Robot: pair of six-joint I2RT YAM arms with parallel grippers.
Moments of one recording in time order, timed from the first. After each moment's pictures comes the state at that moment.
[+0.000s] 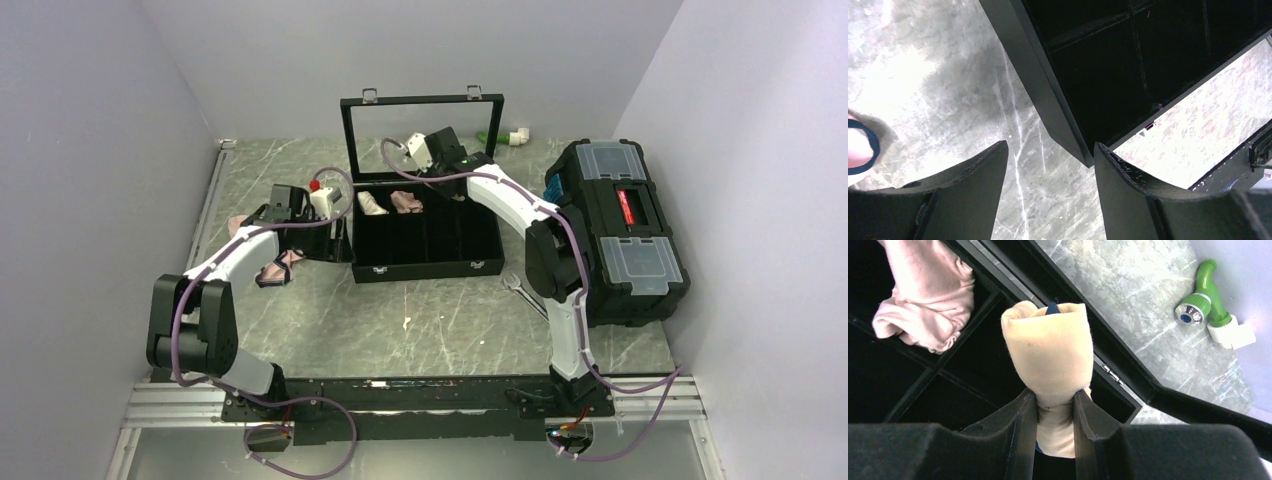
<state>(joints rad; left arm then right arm) -0.15 1.49 0.93 -0.43 0.50 -0.04 0.54 2.11 1.82 -0.55 0.18 -0.45</state>
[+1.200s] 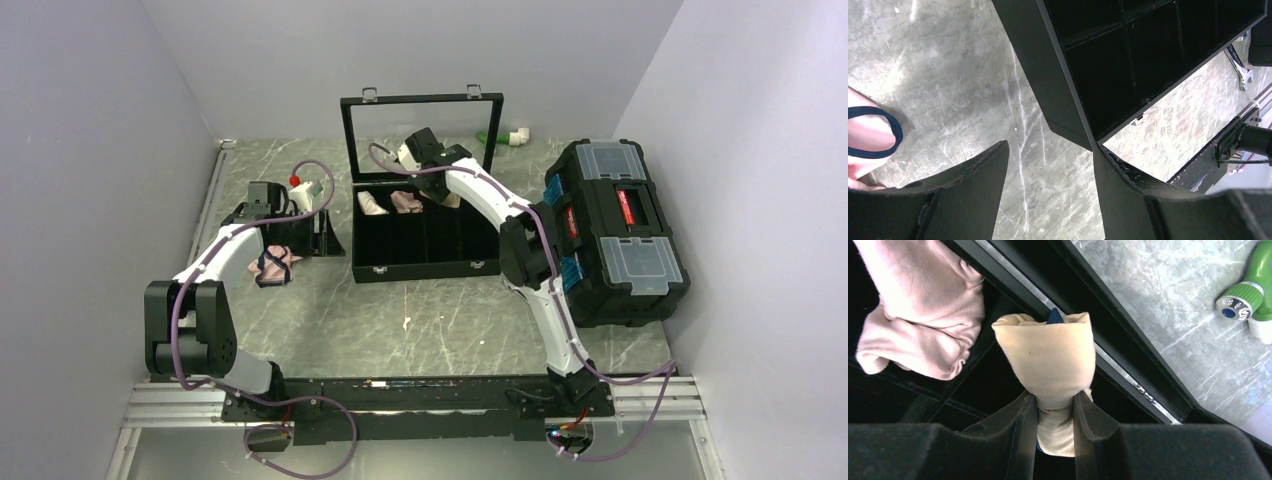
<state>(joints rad) -0.01 1.47 0.95 -0.48 0.64 -0.02 0.57 2.36 2.15 -0.82 0.24 -0.41</state>
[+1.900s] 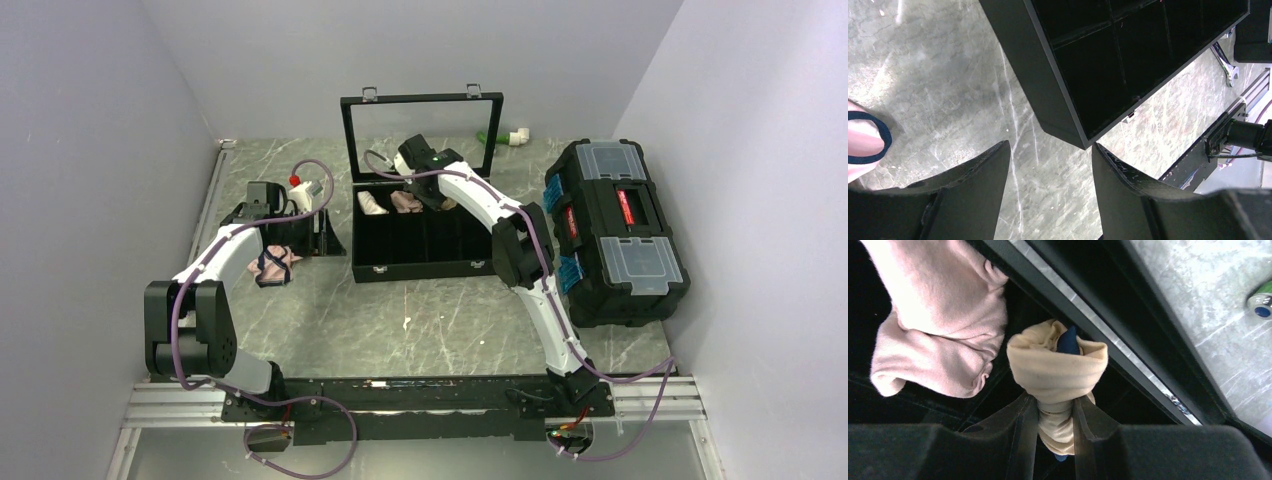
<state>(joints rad) -0.01 1.47 0.95 -0.48 0.69 -0.02 0.59 2.44 2.23 -0.90 0.26 -0.35</state>
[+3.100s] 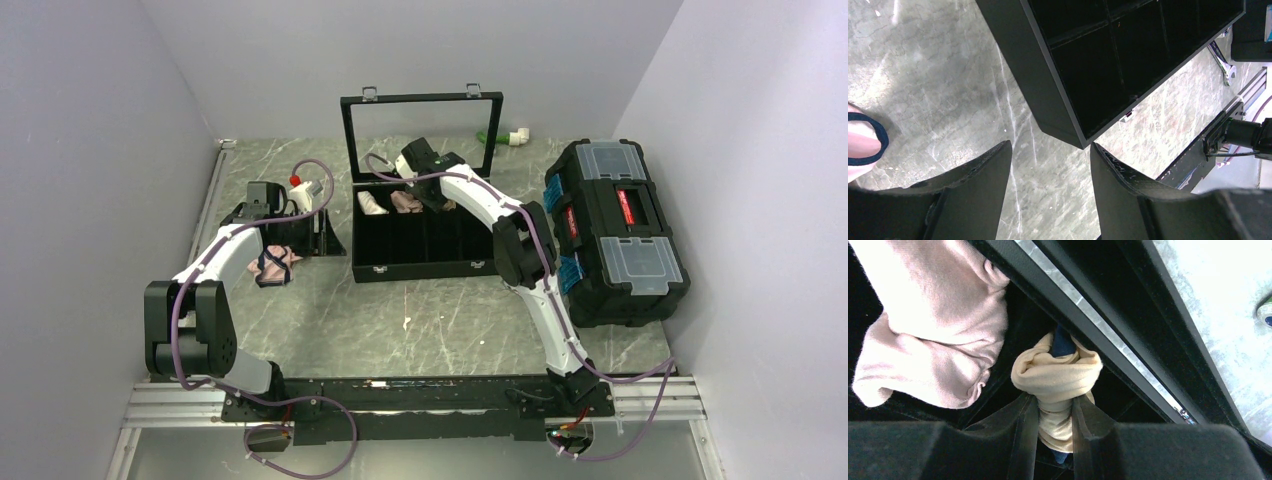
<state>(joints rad) -0.01 1.47 0.95 -0.48 0.70 -0.02 0.58 2.43 2.16 -0.84 0.22 -0.38</state>
